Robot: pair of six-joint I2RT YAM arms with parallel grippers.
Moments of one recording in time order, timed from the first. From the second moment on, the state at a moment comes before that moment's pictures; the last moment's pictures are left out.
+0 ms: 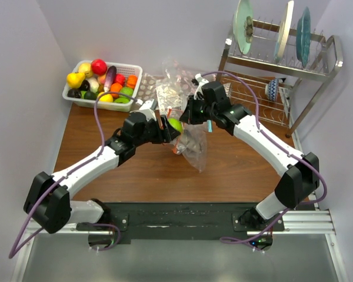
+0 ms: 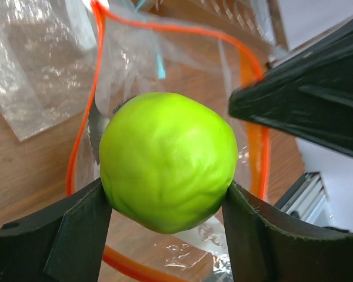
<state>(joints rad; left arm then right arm) -0.59 1.28 0.84 0.05 0.17 -0.65 0.61 1.56 1.43 -0.47 -0.18 0.49</state>
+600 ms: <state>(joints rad) -0.64 1.32 1.11 -0.26 0.05 -0.49 0.59 1.50 1.44 -0.47 -0.18 0.49</state>
